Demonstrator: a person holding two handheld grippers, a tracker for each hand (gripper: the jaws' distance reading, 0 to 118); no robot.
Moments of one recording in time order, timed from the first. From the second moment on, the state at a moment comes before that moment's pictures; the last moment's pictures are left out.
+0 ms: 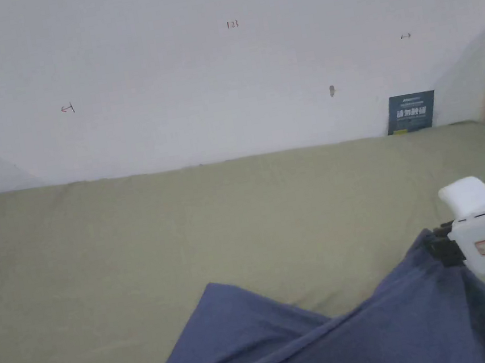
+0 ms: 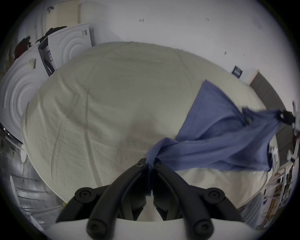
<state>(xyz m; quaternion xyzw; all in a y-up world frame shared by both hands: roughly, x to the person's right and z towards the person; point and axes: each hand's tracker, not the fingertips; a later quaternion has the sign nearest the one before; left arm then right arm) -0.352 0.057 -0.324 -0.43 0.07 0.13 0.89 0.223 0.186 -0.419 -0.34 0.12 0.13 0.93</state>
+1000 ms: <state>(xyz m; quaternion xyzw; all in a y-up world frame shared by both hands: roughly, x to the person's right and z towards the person) -0.316 0.459 -0.357 -0.17 0.03 0.11 0.98 0.285 0.488 -0.370 -0.12 0.01 0.07 0.99</state>
